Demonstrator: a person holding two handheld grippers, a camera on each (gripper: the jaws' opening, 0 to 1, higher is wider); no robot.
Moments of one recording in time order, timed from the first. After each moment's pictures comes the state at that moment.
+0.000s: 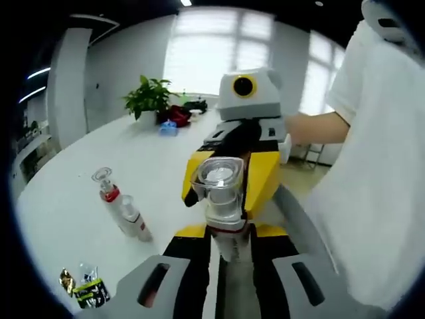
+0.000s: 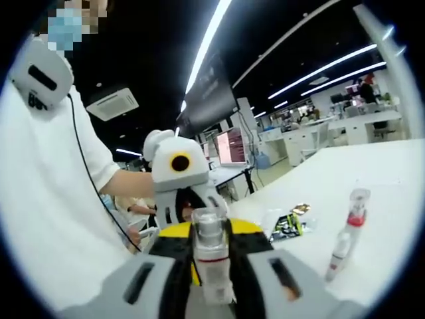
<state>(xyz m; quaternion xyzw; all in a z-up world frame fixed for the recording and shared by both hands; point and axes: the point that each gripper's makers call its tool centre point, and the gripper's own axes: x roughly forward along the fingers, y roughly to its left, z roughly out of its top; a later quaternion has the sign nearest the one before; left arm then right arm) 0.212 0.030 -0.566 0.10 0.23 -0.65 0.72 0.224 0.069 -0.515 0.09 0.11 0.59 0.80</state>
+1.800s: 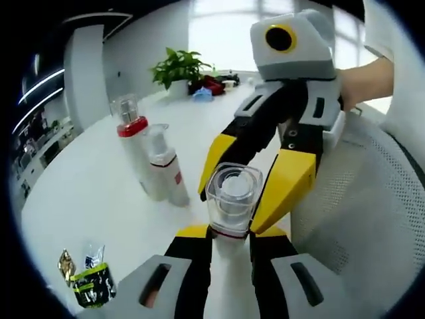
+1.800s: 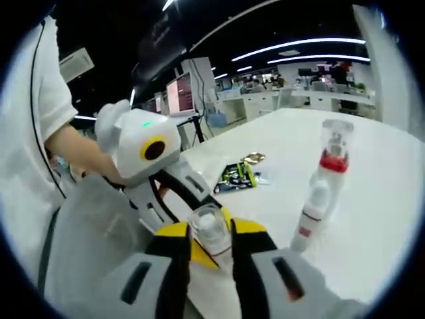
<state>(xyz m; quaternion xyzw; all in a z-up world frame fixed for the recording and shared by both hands) 0.284 0.038 -0.693 0.17 0.25 -0.58 0.75 0.287 0.063 -0.646 -0.01 0.23 0.49 0.84</state>
